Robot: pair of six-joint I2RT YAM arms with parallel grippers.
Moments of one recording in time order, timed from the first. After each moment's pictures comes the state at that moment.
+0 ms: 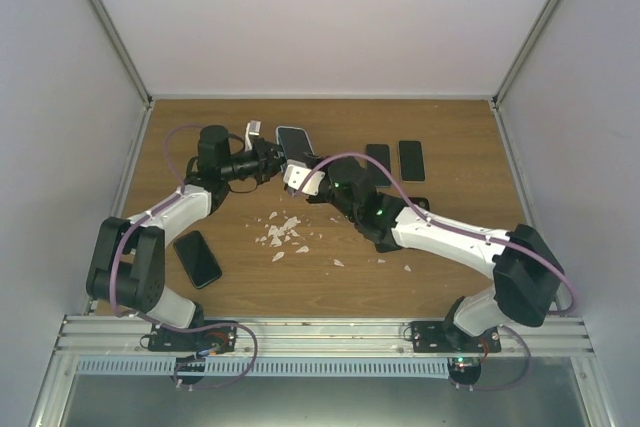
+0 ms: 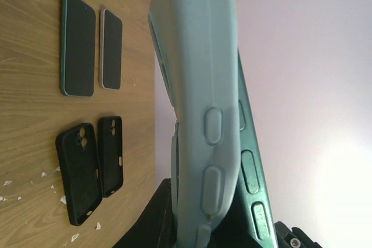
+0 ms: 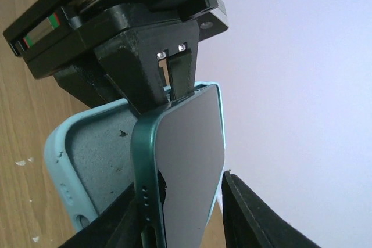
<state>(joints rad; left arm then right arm) -0.23 1.50 0.86 0.38 0.89 -1.27 0.92 1.48 1.03 0.18 0.27 -0.87</state>
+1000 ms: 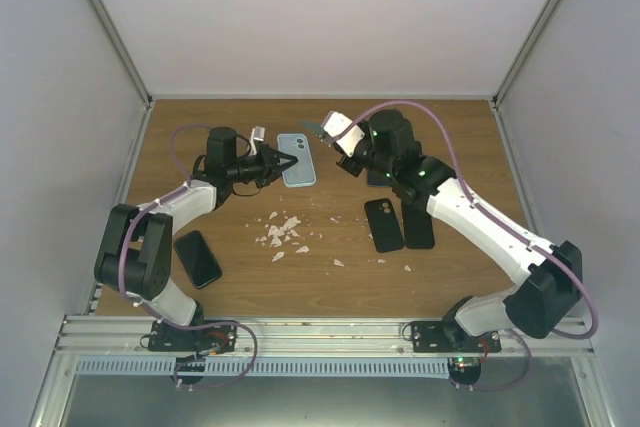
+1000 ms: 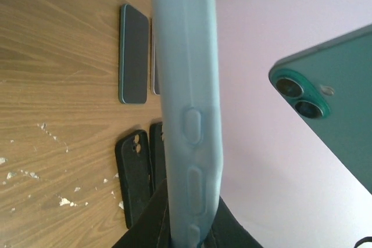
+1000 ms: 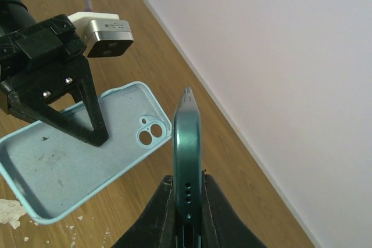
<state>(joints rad) -0.23 1.58 0.88 0.26 0.84 -1.07 0.69 1.40 1.26 -0.23 -0.02 -0.56</state>
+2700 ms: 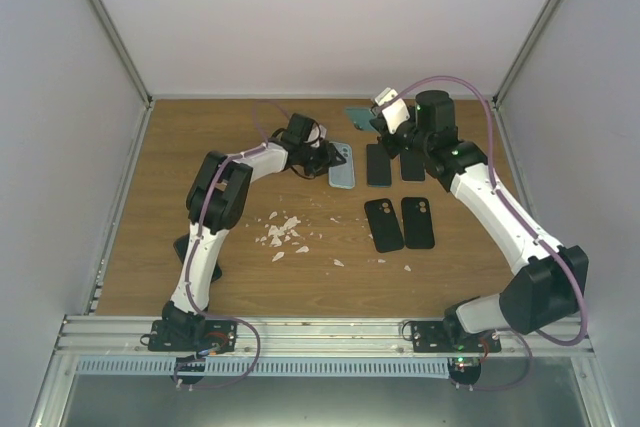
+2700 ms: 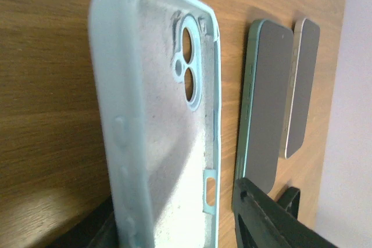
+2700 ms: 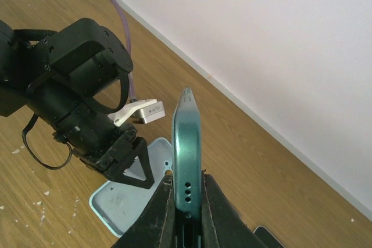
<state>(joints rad) -0.46 2.35 1.69 -0.18 0.56 -0.80 0.36 1.41 1.28 -0.33 -0.22 -0.41</state>
